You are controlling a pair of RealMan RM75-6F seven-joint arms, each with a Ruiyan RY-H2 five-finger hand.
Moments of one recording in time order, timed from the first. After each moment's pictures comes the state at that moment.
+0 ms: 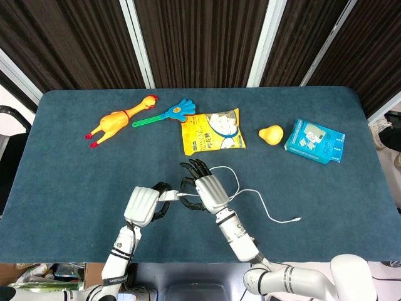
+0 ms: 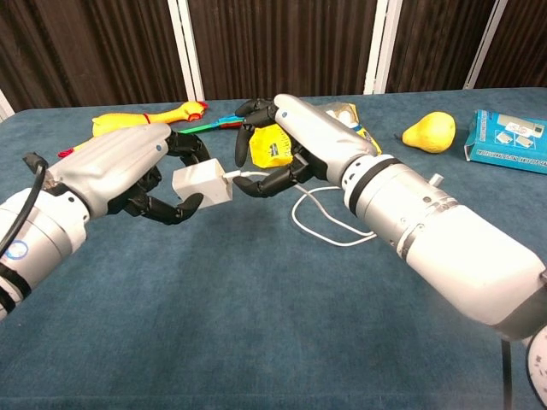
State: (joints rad) left arm -0.55 -1.77 -0.17 -1.65 1.26 1.30 0.61; right arm 0.70 -1.94 0.30 -1.37 -1.36 1.12 -0.13
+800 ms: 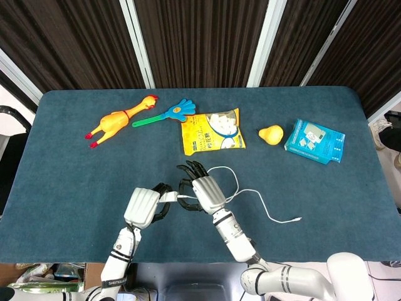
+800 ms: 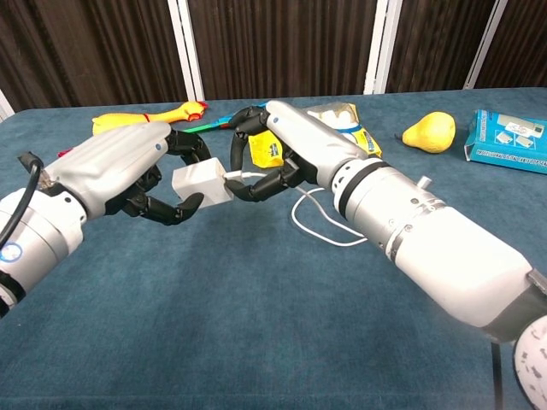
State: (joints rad) left arm -0.54 -1.77 -0.16 -1.67 1.28 1.31 0.62; right arm 0.72 -1.95 0.30 -1.38 -1.31 1.11 -0.14
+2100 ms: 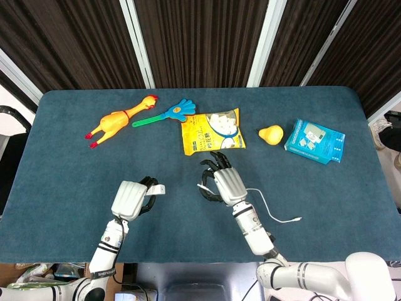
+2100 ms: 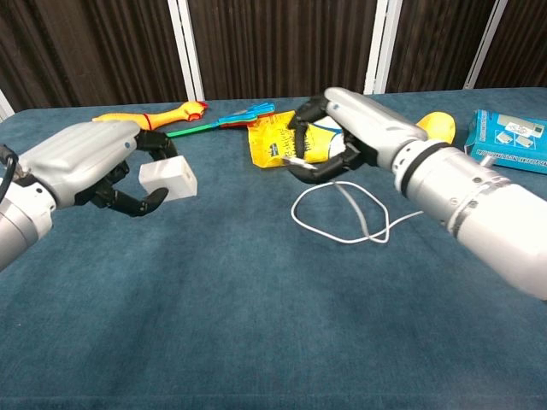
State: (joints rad) left arm -0.54 -1.69 -0.16 -1.57 1.27 1.27 0.57; right arm 0.67 -1.82 0.27 -1.38 -1.27 1.14 -0.20
